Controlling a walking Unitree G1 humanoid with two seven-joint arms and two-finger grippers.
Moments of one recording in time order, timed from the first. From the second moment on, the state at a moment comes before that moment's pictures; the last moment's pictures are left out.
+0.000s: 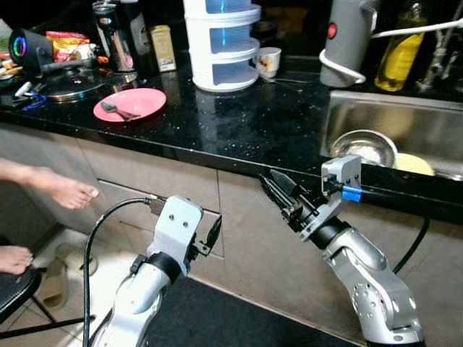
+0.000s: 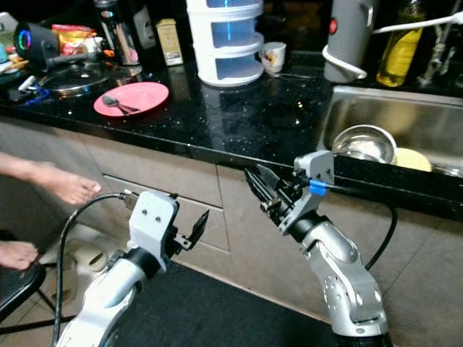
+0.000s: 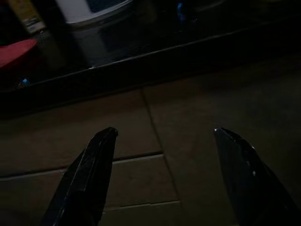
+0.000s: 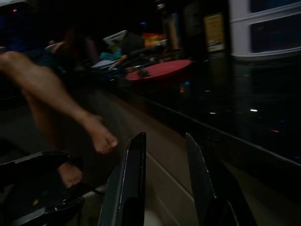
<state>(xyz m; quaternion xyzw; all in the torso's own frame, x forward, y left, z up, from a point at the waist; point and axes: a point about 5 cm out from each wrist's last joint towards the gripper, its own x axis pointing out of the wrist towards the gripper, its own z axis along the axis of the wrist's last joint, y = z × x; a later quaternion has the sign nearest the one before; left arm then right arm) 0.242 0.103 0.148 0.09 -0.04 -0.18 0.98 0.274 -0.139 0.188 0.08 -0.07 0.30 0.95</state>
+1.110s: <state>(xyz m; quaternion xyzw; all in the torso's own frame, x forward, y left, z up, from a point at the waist) 0.246 0.099 0.153 0.09 -0.06 -0.19 0.98 0.274 -0.134 0.189 0.07 -0.07 0.33 0.94</state>
